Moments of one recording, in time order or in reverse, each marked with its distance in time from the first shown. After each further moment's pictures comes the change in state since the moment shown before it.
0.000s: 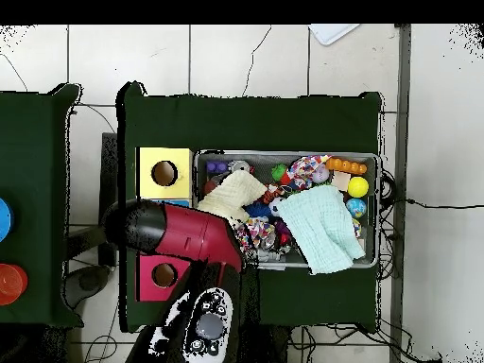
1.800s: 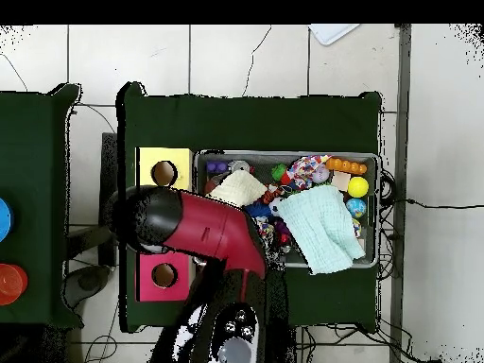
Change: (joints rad) arm -0.061 -0.111 -0.004 -0.037 -0.003 0.232 0.000
